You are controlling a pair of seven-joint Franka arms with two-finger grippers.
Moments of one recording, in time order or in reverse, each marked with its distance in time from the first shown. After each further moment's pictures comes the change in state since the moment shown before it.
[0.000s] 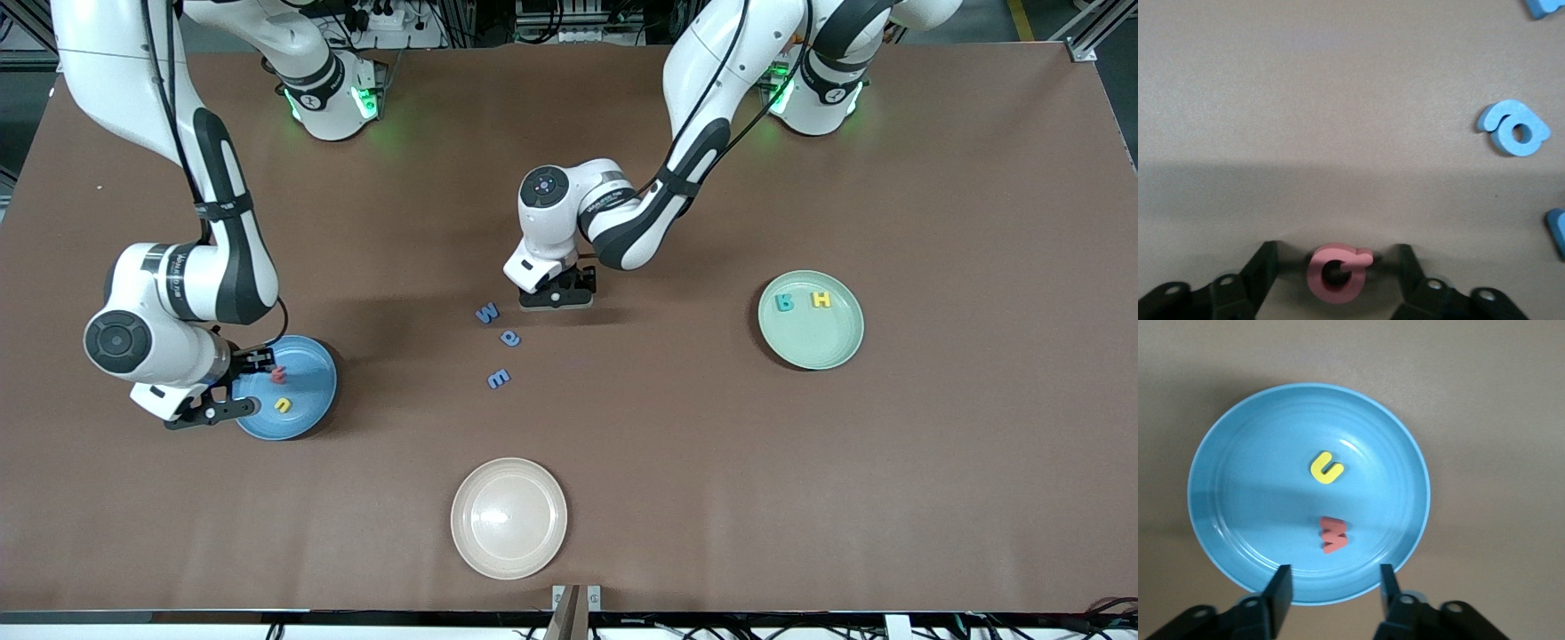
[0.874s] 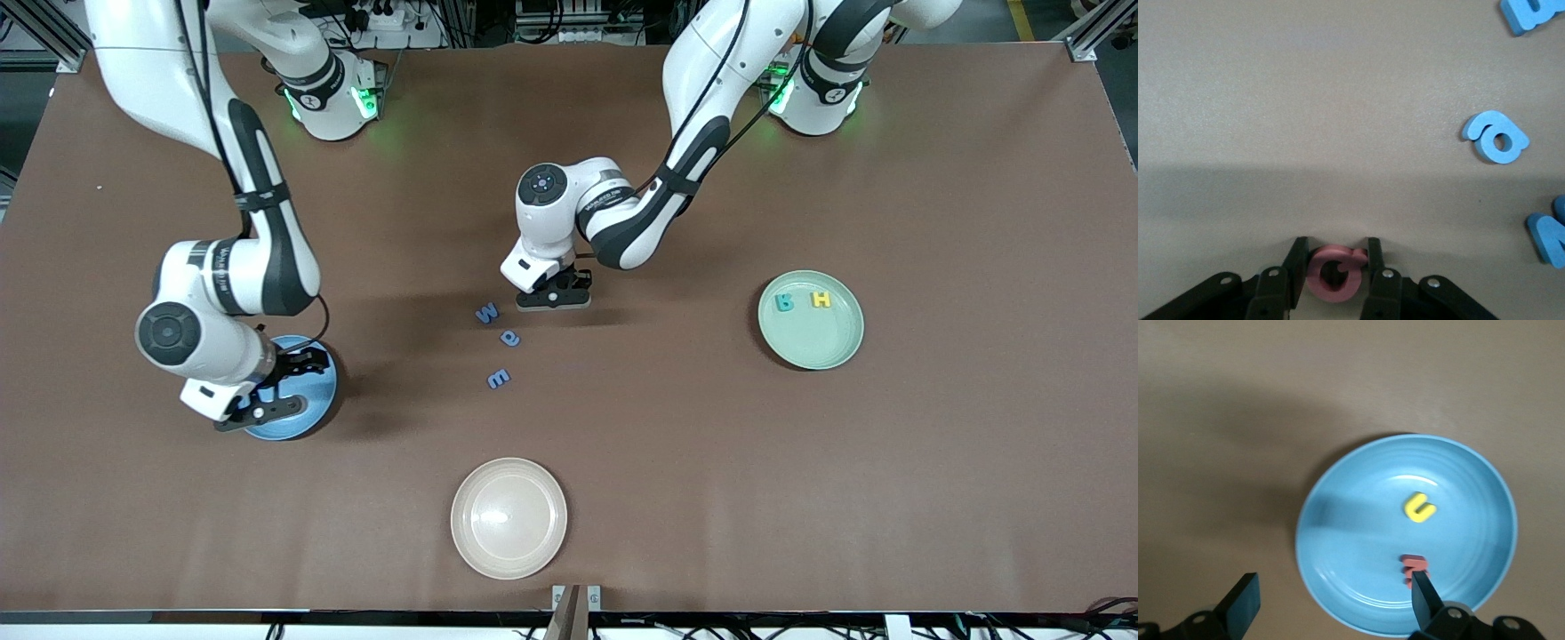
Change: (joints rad) left arm -0.001 -0.002 0.000 0.011 0.000 -0.002 -0.006; right arm 0.106 -0.002 0.015 0.002 0.074 0.045 0.020
